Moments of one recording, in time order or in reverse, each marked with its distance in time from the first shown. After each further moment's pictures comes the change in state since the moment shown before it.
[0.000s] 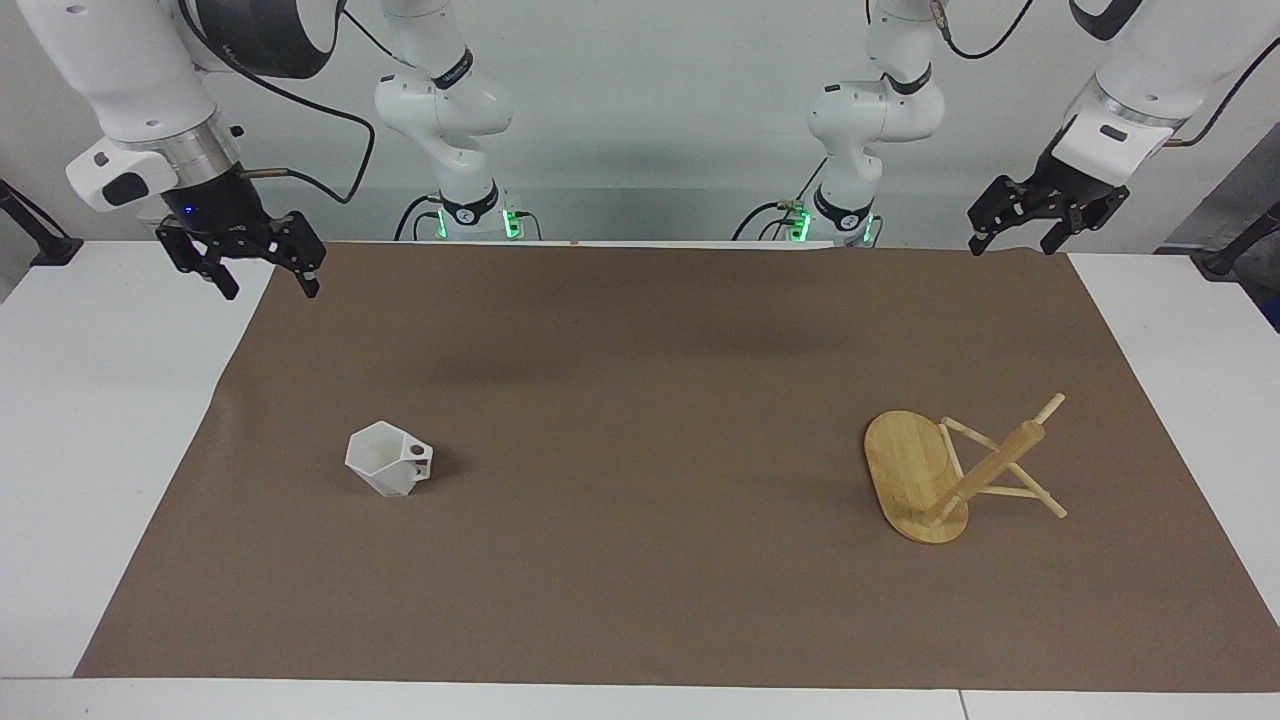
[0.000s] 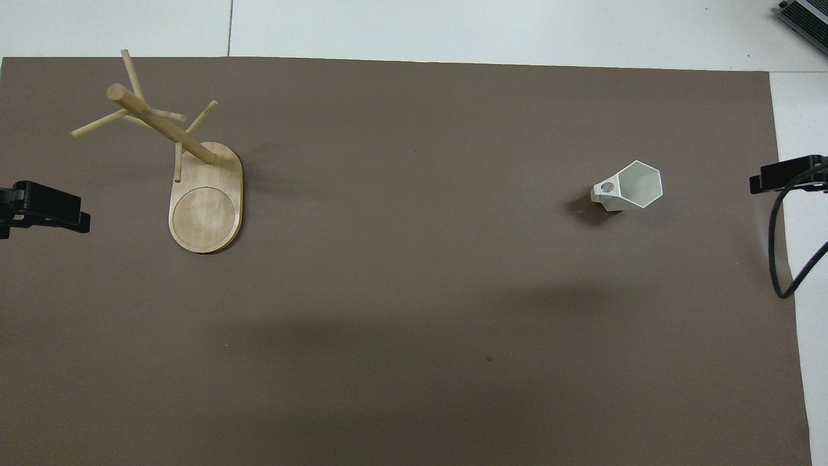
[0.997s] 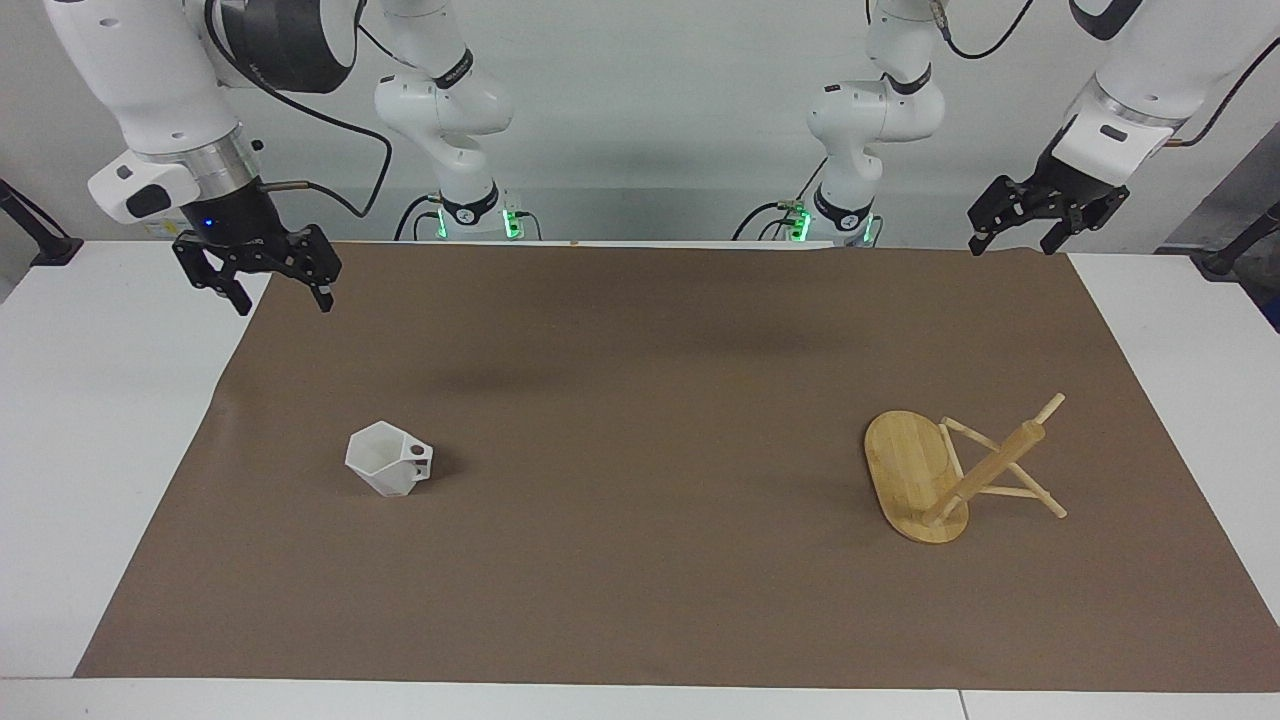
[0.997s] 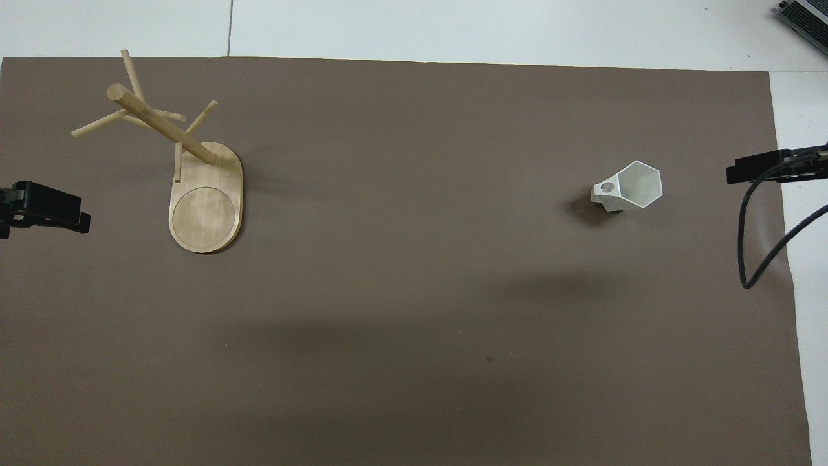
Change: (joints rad) left arm 0.000 0.000 0.000 0.000 0.000 0.000 0.000; right arm 0.030 -0.001 0.004 -0.066 0.000 0.128 0.000
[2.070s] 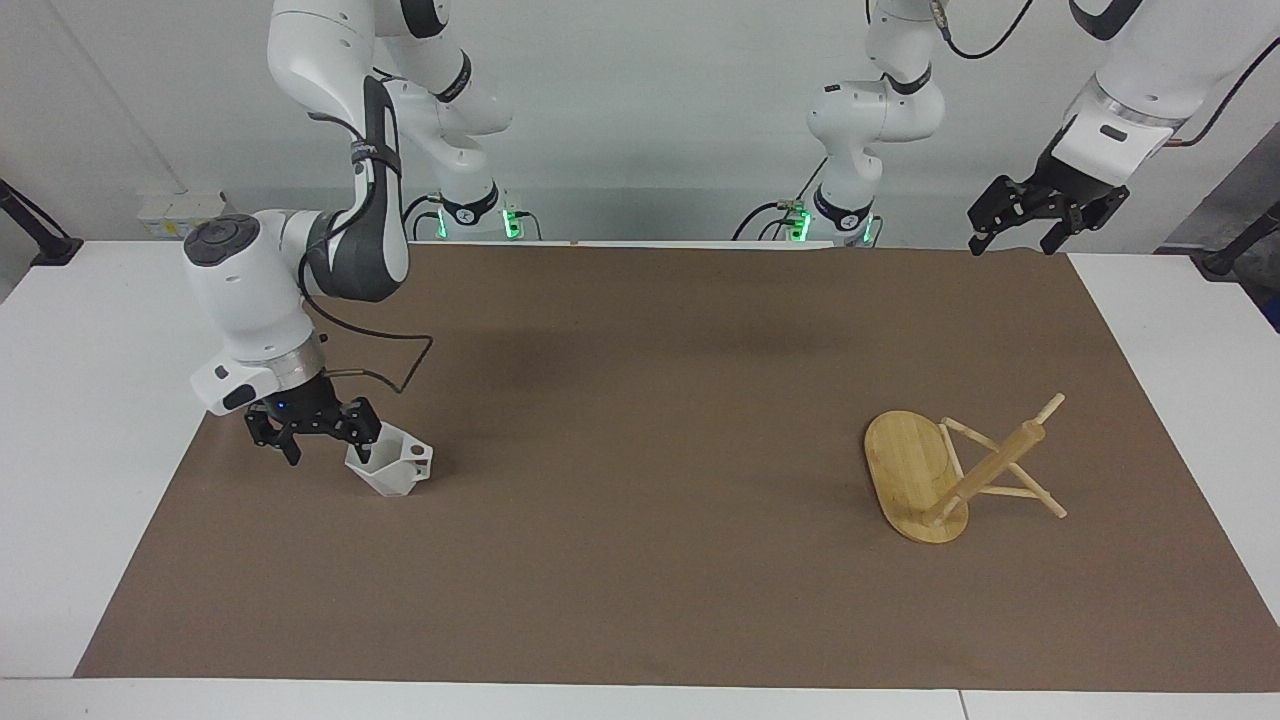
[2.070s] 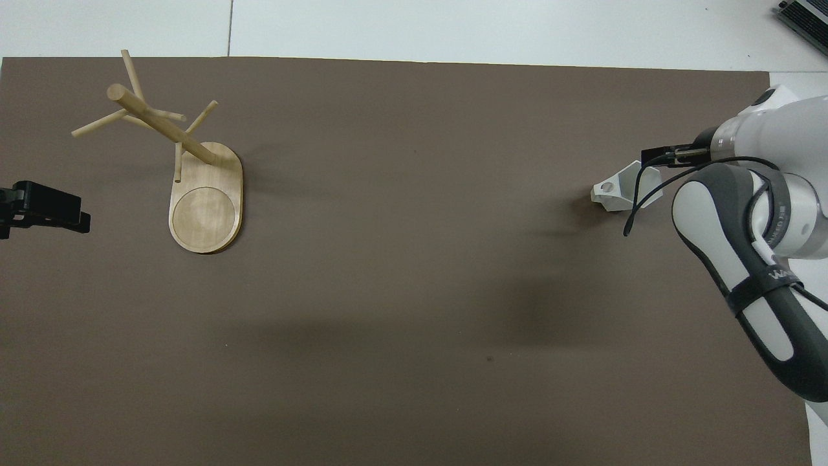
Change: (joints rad) left arm 0.000 0.000 0.000 0.000 0.000 0.000 0.000; right arm 0.000 0.267 0.000 -0.192 0.000 0.541 0.000
